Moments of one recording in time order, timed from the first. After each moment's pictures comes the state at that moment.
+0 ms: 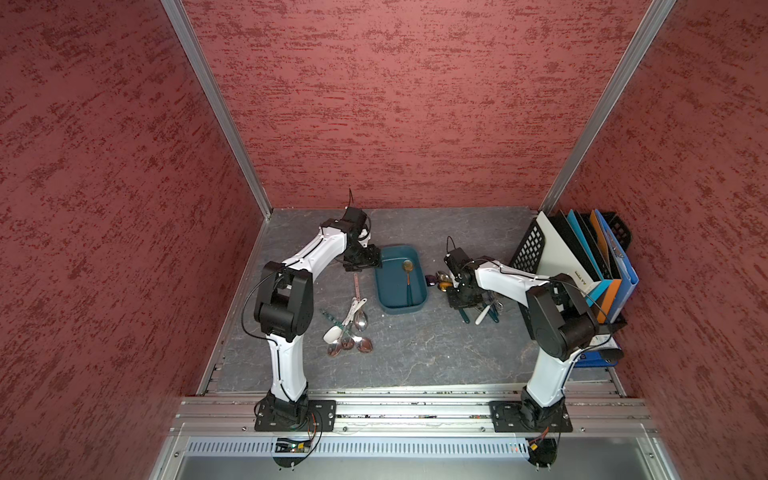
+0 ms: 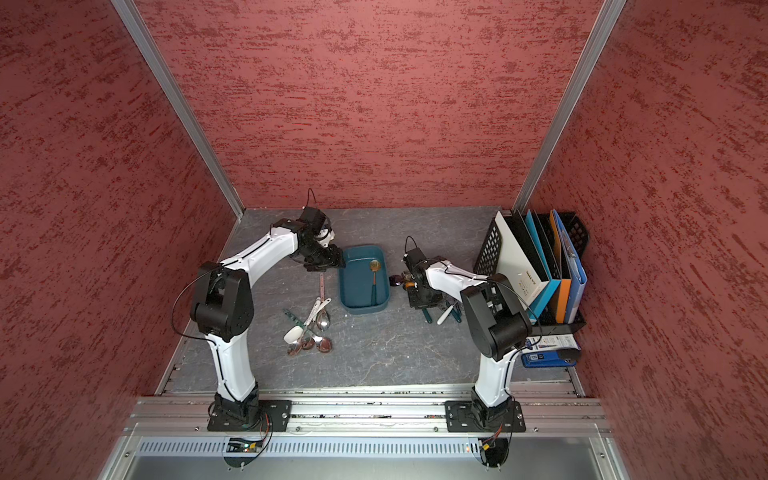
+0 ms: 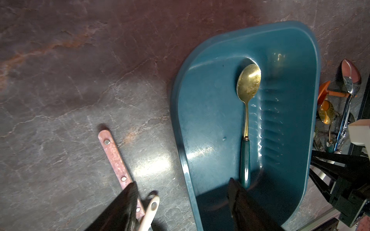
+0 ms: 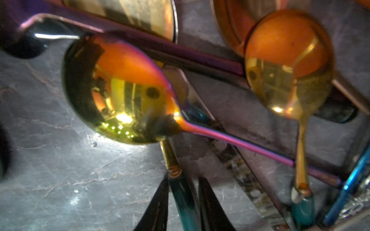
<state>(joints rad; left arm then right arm) -0.30 1.98 1.62 -0.92 0.27 -0.30 0.44 1.85 1.17 -0.77 0.02 0.32</state>
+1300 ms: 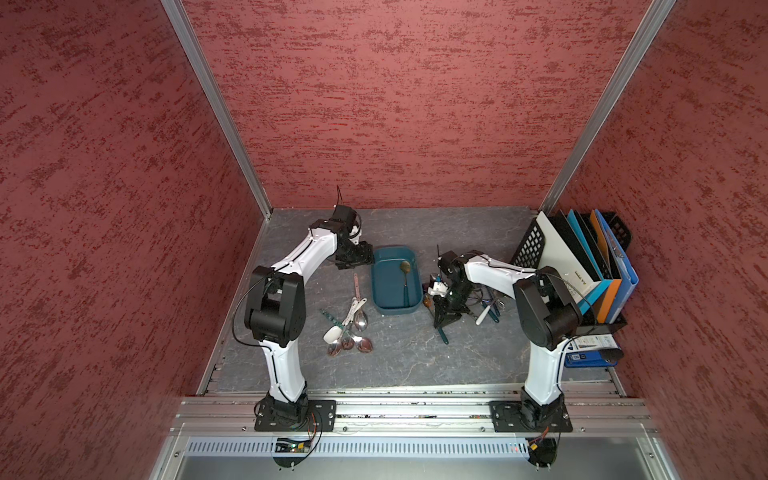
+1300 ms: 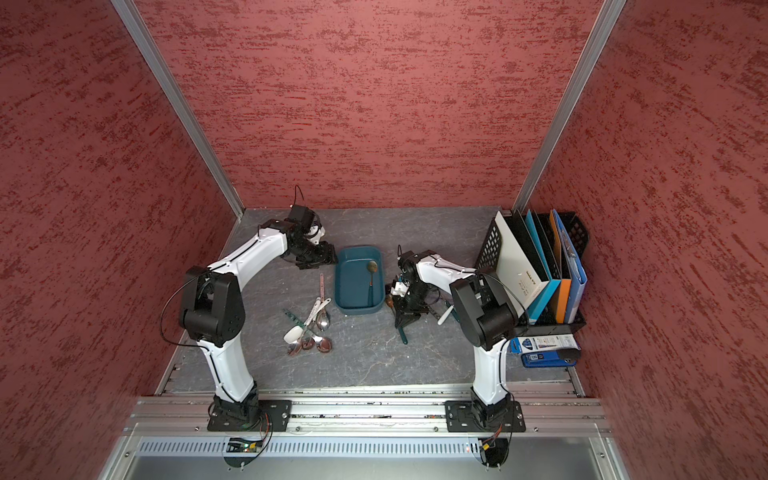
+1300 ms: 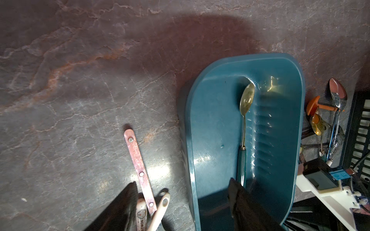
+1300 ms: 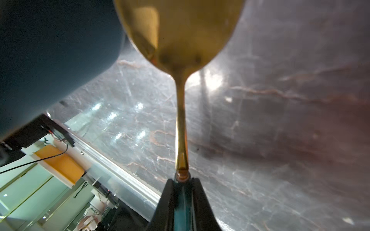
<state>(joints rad) -0.25 1.91 1.57 -0.88 0.27 -0.31 0.47 1.95 1.30 -1.08 -0.56 0.15</state>
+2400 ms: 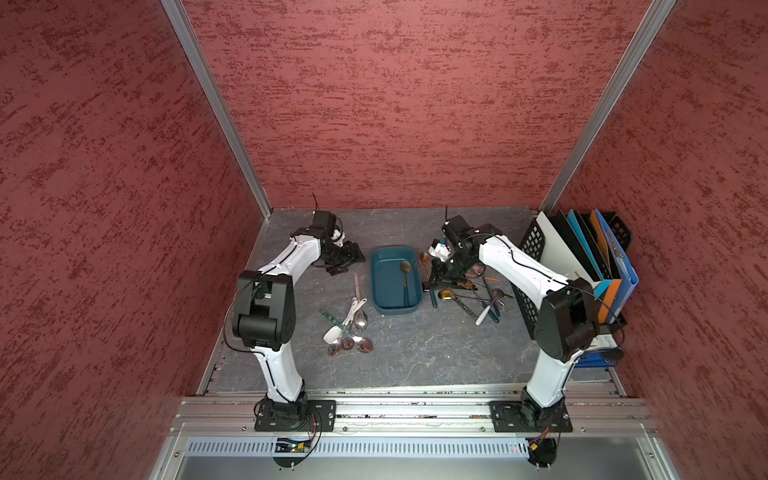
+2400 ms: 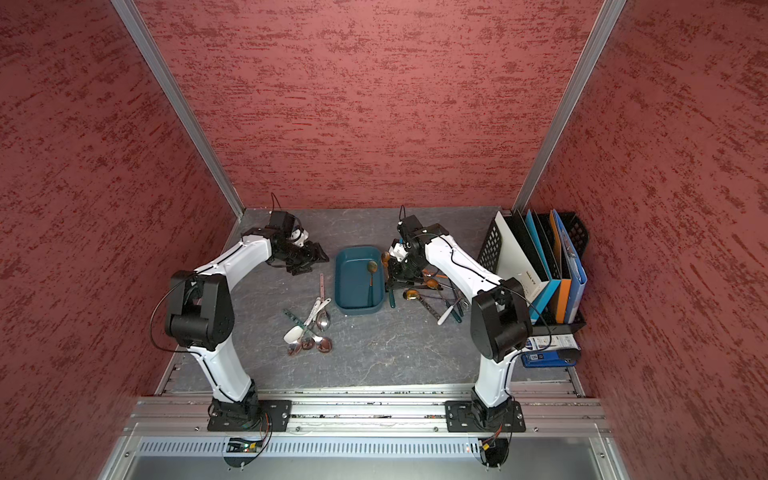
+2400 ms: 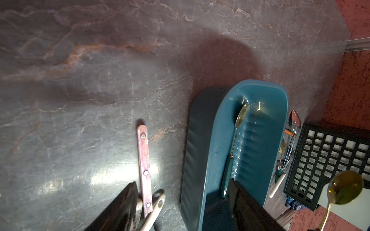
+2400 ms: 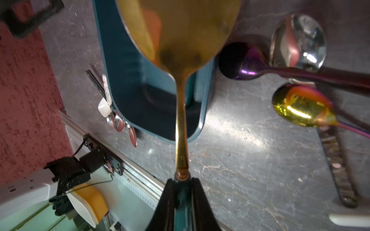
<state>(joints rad) -0.13 1.84 1.40 -0.73 0.43 -0.47 0.46 1.86 1.61 -1.09 -0.50 0.36</state>
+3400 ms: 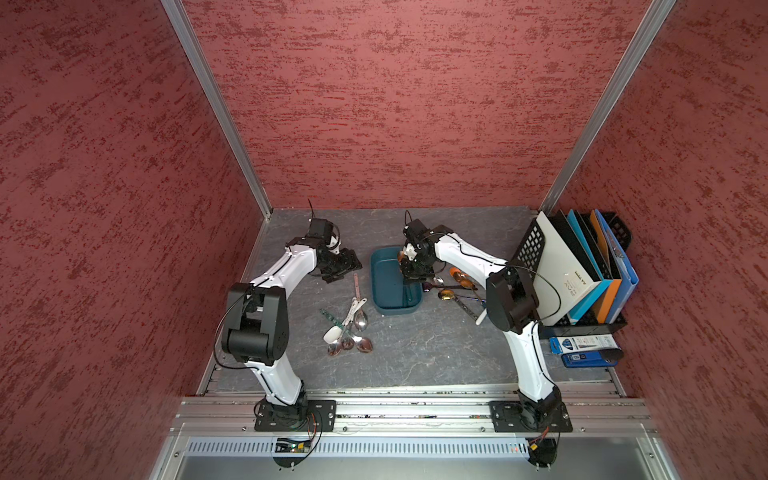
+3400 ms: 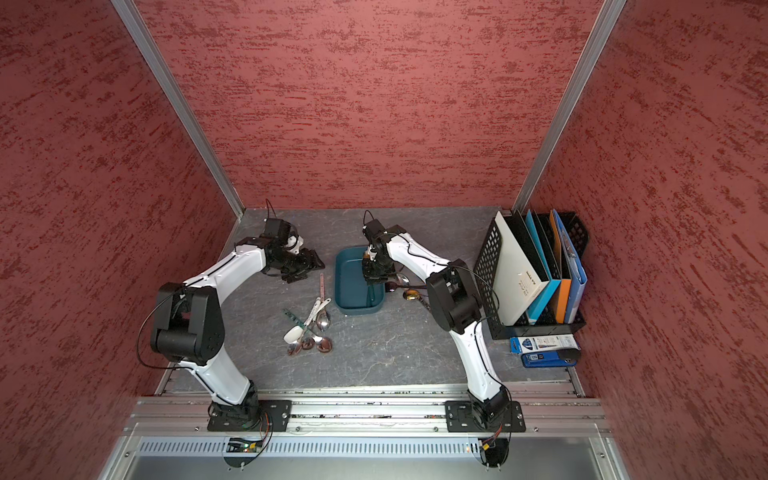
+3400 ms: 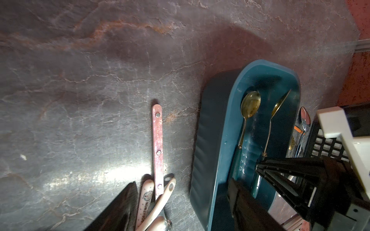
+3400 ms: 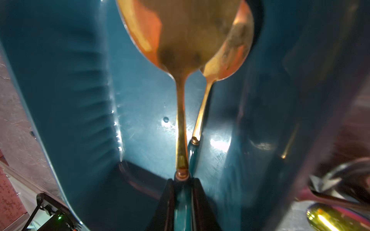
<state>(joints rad) -0.12 1.73 1.27 -0.69 0.38 -0.48 0.58 2.25 1.93 -1.02 -0.30 0.45</state>
